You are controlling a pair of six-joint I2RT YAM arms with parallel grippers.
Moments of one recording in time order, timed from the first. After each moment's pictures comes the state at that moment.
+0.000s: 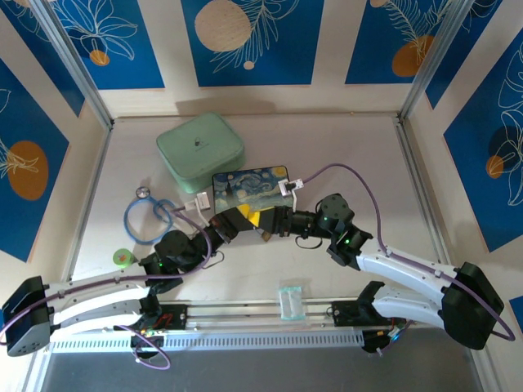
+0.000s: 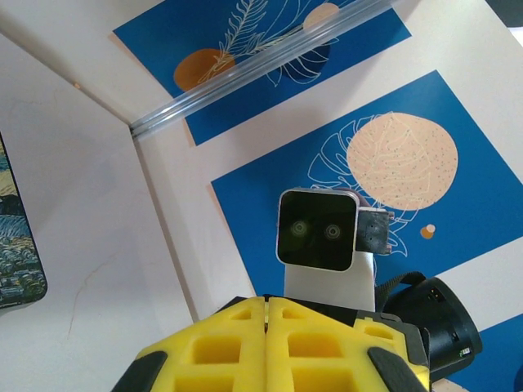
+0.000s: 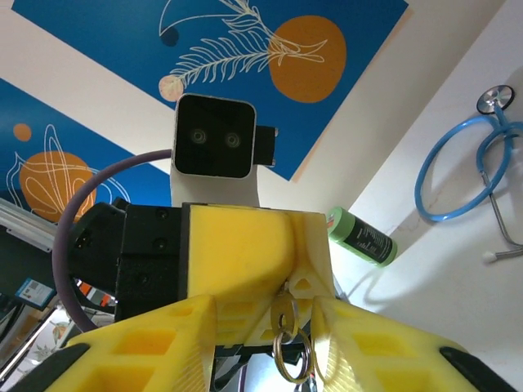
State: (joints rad) left arm -1.07 0.88 0.39 0.64 -0.27 -1.09; right arm 0.81 1.05 0.54 0.56 -0.59 1.01
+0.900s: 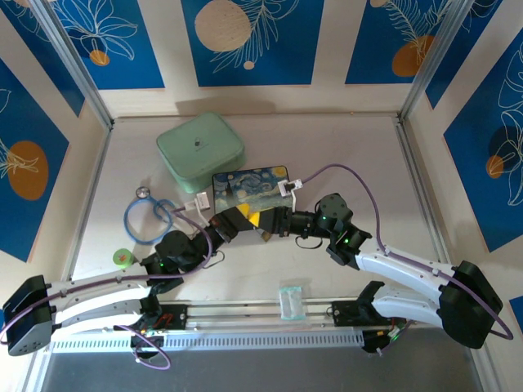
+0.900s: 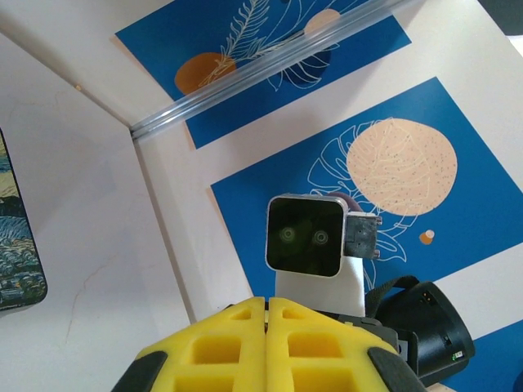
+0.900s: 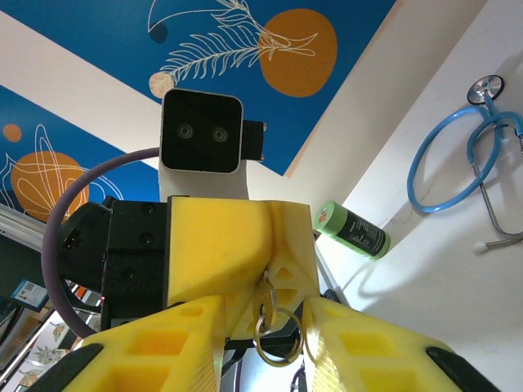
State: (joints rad) left arm -1.07 0.89 0.38 0.67 -0.27 -1.10; right arm 0.80 1.07 0.53 0.56 -0.60 1.01
